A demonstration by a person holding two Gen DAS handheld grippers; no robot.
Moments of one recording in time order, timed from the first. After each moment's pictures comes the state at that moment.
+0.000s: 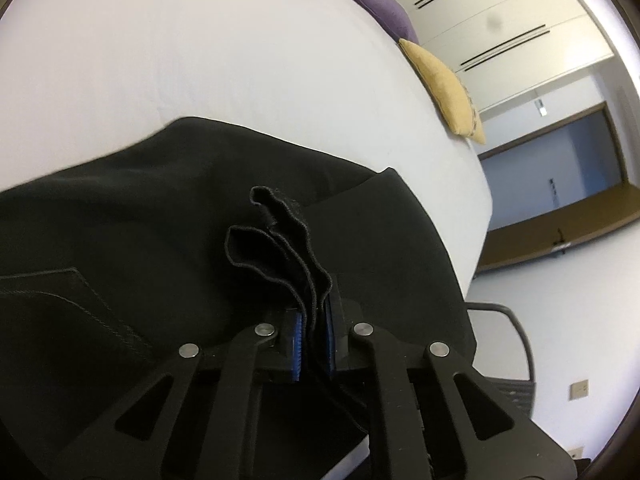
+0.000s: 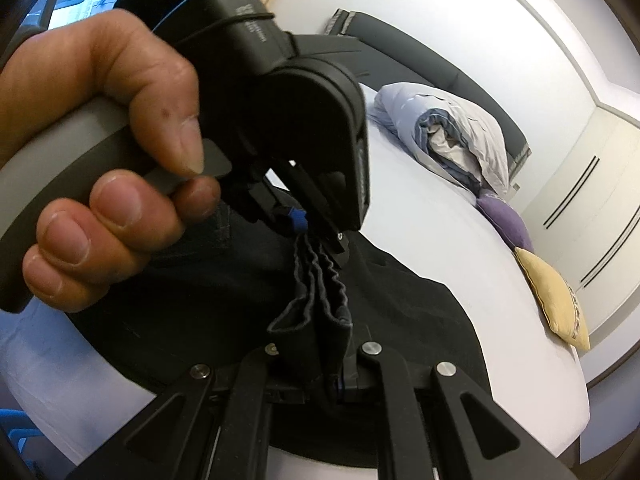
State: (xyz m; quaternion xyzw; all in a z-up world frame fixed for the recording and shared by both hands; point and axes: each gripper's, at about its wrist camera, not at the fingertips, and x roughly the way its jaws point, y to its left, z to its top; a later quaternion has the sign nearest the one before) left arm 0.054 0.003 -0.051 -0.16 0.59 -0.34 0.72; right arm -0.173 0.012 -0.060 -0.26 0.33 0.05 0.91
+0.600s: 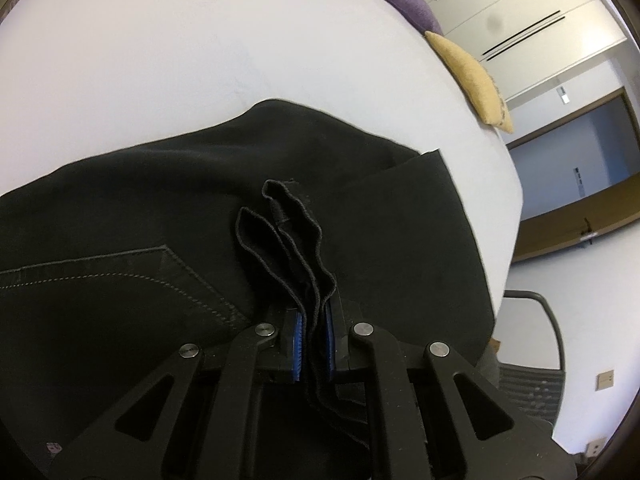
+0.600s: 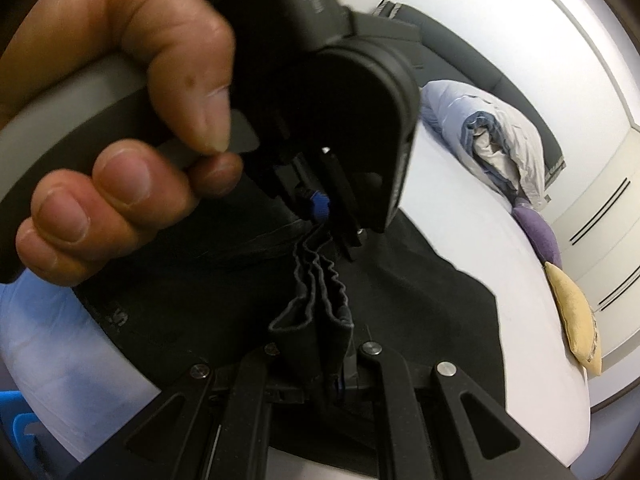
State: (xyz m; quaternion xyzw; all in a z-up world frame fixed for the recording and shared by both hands) left arm 0.048 0.048 -0.072 -0.11 0.60 -0.31 0.73; right arm -0.143 0.032 -0.083 -0.28 0.37 0.10 0.88
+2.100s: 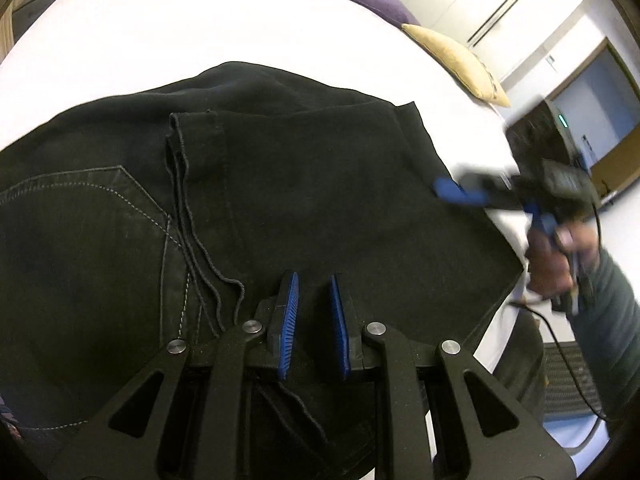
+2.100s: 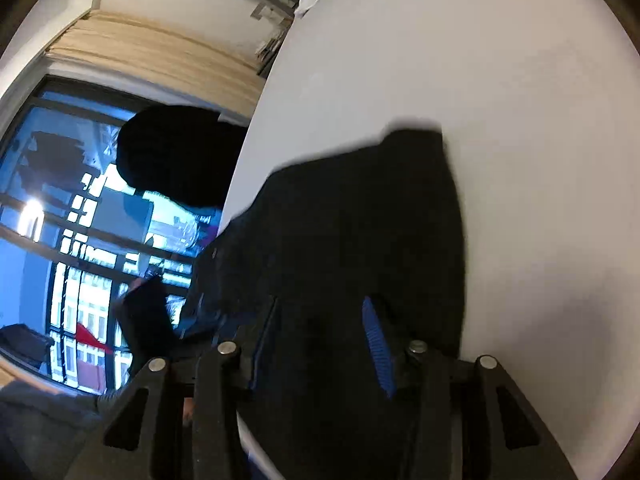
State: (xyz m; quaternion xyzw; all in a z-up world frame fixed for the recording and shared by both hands) left arm -0.032 0.001 -0.095 -0.06 0.54 -0.31 0.78; right arm -0.042 -0.270 -0.118 0.31 0.53 0.32 0.72
